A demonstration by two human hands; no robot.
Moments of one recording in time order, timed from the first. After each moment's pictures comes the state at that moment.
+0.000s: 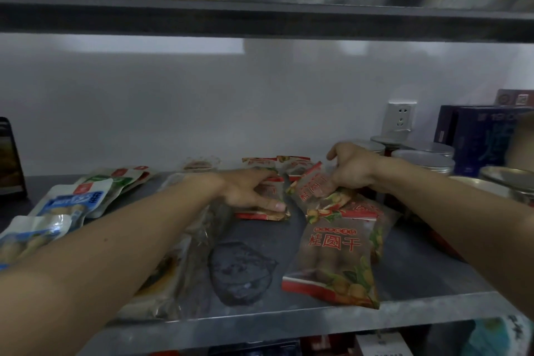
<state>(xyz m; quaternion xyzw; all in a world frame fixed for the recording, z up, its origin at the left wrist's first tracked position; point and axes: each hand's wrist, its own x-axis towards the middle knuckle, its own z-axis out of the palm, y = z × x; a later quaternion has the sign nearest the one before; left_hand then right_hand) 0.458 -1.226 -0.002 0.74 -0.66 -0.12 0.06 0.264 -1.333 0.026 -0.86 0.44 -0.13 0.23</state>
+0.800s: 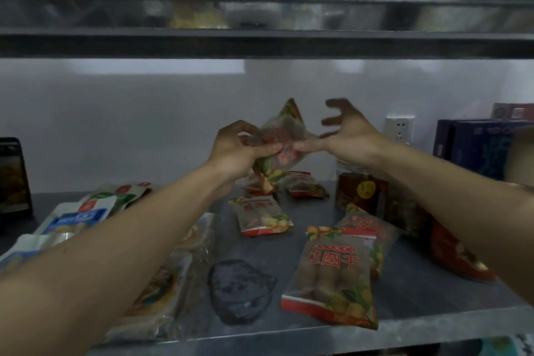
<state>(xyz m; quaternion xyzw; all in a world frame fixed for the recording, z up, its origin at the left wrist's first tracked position) 0.435 -1.217 0.045 0.59 -0.47 -0.11 0.65 0.266 -1.317 0.072 -0.82 0.29 -0.38 0.32</state>
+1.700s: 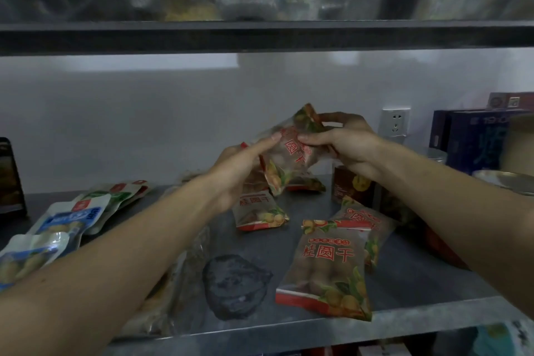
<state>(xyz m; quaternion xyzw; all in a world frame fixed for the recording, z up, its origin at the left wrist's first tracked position) 0.410 -1.206 0.028 0.61 -0.41 -0.31 0.60 0.265 -1.329 0.053 -0.66 0.26 -0.42 0.57</state>
